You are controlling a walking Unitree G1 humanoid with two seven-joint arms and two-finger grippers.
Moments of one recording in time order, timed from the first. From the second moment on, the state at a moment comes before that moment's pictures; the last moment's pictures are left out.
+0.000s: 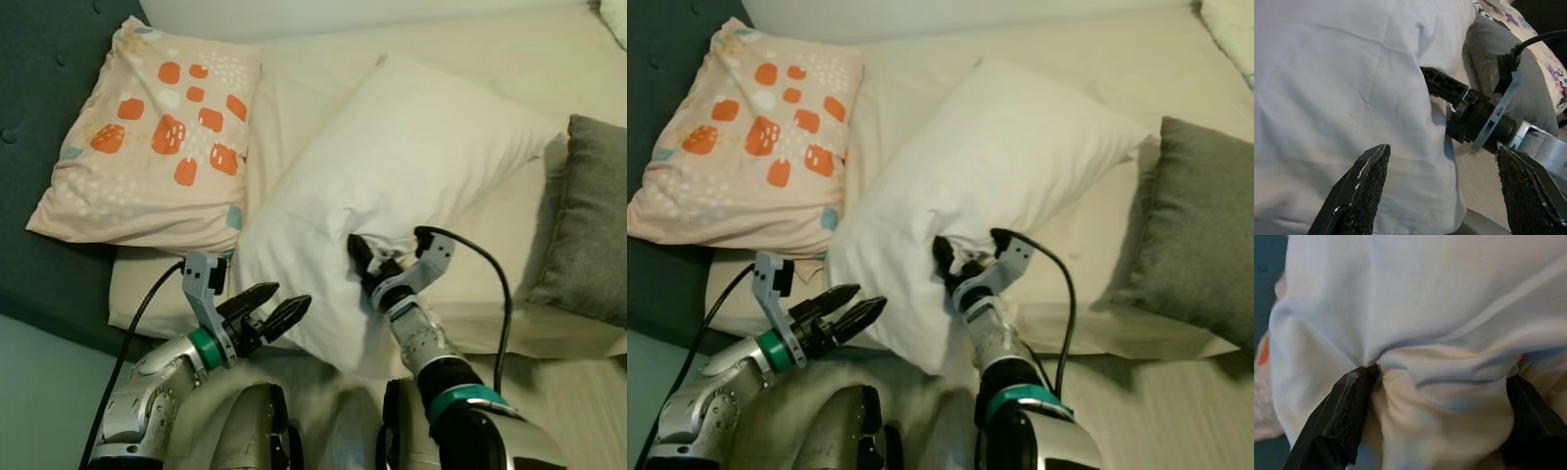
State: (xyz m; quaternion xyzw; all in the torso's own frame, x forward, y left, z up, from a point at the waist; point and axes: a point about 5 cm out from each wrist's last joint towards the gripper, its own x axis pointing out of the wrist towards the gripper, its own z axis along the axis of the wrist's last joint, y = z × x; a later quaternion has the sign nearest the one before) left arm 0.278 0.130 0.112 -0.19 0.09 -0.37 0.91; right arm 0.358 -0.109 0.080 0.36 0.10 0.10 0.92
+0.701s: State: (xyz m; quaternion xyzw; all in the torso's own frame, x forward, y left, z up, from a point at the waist) left arm 0.289 0.138 0.110 -0.16 0.08 -0.31 0.93; right arm 0.355 -0.113 0.076 0.34 0.10 0.10 0.93
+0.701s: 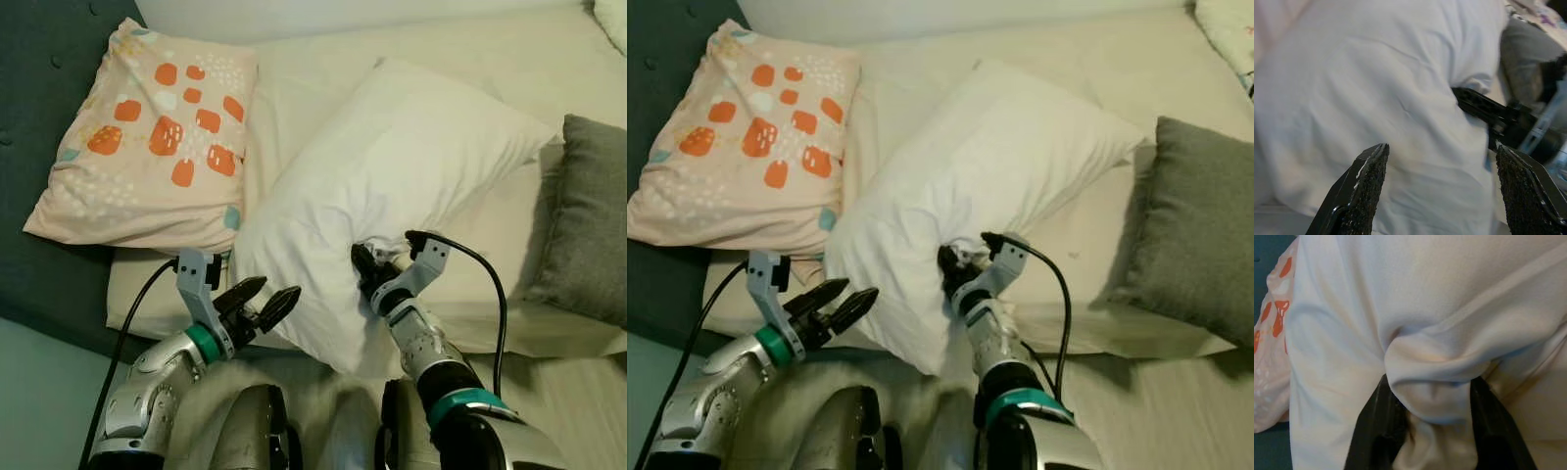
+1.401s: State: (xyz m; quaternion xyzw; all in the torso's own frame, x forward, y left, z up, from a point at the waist) left arm 0.308 0.157 0.118 -0.16 0.04 -0.23 0.96; right arm 0.345 -0.105 0.072 0.24 0.13 0.23 0.93
